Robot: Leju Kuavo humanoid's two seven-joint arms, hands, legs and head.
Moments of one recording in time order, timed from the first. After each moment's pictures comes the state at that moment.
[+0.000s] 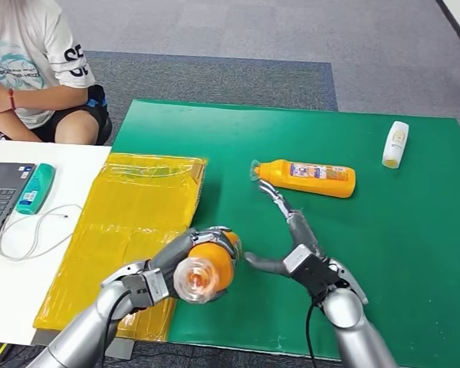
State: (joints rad) left arm -0.23 0.07 -0.56 -1.46 -0.31 -0.38 -0.61; right arm -0.16 0.07 0.30 -1.49 0.32 0.07 -0.44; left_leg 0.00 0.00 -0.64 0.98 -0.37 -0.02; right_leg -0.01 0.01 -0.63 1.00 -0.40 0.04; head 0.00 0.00
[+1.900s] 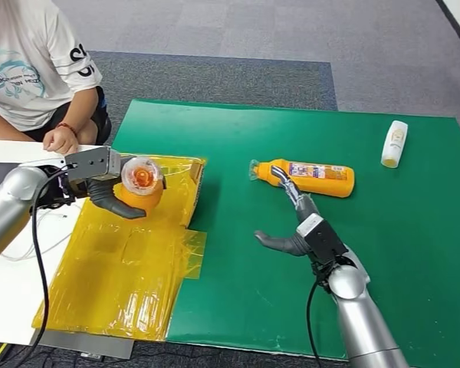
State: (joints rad) left arm -0.89 0.52 -0.86 -1.15 0.23 -0.81 -0.23; right arm -0.29 0.12 0.20 -1.29 0.28 0.14 -0.47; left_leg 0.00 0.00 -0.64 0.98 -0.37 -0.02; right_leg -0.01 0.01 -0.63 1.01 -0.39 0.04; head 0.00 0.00
